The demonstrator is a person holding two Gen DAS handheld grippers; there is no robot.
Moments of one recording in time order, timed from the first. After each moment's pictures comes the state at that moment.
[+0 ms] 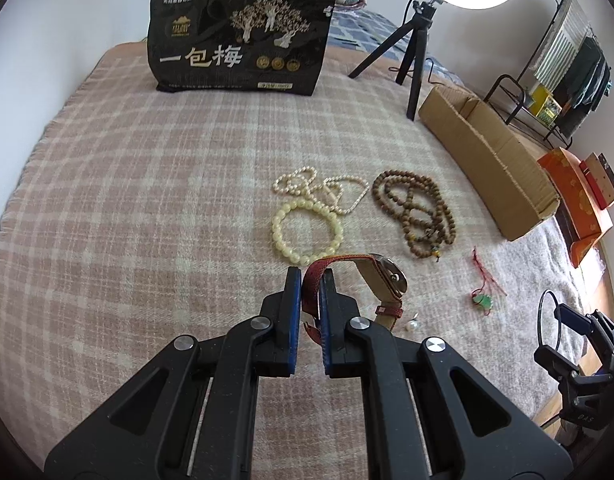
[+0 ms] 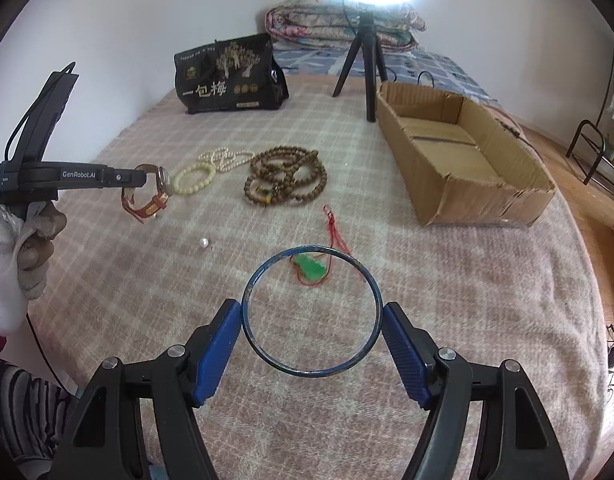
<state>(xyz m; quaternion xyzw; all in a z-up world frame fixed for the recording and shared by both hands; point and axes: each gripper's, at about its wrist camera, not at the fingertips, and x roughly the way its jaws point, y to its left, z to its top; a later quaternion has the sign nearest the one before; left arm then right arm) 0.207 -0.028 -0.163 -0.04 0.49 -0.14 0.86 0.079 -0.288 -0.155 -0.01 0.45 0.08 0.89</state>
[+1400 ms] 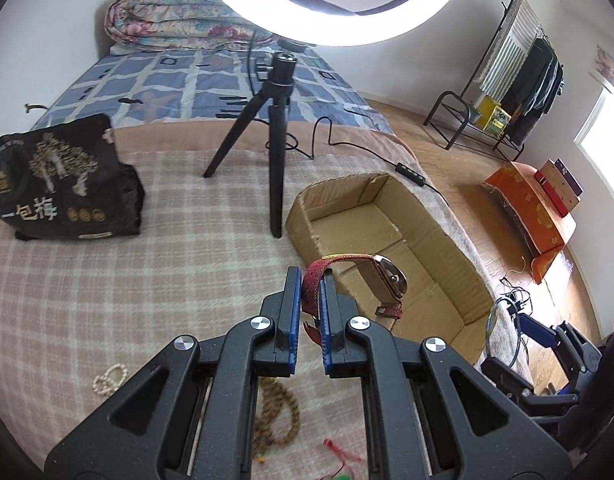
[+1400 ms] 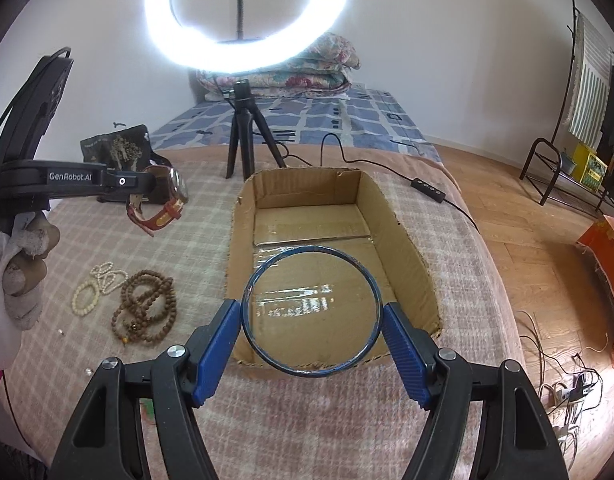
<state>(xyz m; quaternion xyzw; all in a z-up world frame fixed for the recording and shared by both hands) 0.339 -0.208 -0.105 -0.05 0.44 -0.24 0.86 0.190 -0.409 -0.110 -0.01 0.40 0.00 0.92</state>
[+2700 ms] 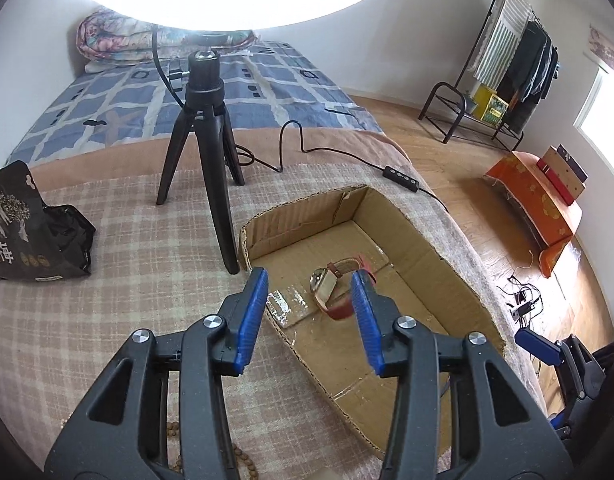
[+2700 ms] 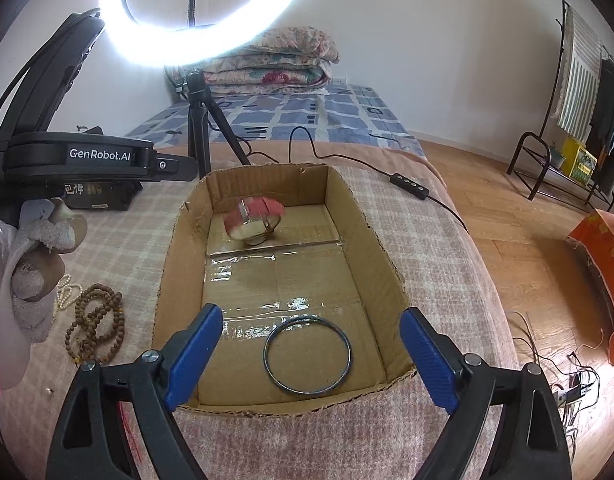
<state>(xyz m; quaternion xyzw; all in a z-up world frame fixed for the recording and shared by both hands) 0.367 -0.277 -0.116 -0.02 0.43 -0.25 0.87 0.215 -0.437 -0.129 -0.01 0.40 -0.03 0.92</state>
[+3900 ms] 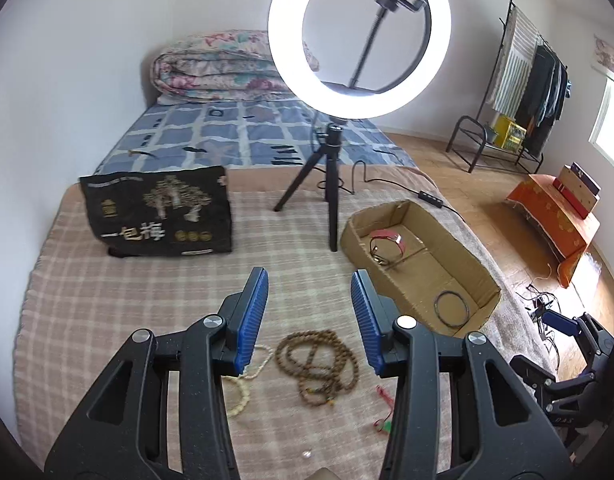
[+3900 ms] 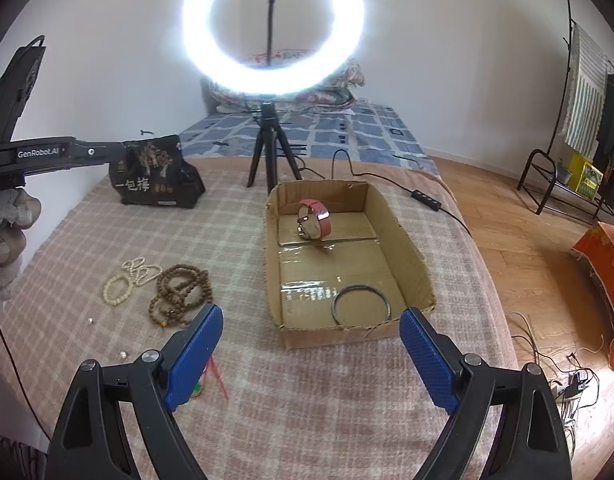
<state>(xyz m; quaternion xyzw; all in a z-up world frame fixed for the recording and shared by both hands) 0.255 -0.113 -0.032 -0.01 0.36 -0.19 0.91 0.129 -0.376 -0.076 -0.02 0.38 0.01 0.93</state>
